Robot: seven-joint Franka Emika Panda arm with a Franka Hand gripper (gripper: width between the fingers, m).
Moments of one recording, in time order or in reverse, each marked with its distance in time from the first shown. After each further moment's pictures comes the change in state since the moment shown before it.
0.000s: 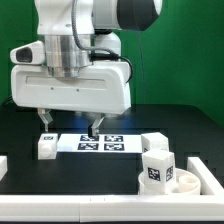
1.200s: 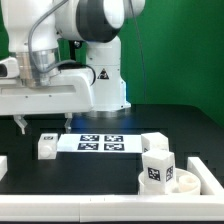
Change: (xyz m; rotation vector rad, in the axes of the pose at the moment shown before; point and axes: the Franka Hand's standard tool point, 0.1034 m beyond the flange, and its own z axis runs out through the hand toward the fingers) arm -0.079 0.098 0.041 0.037 -0.084 -0.228
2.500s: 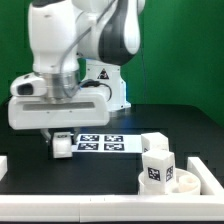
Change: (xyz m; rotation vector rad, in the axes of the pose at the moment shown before) arm -0.018 -0.037 0.032 -0.066 -0.018 -0.314
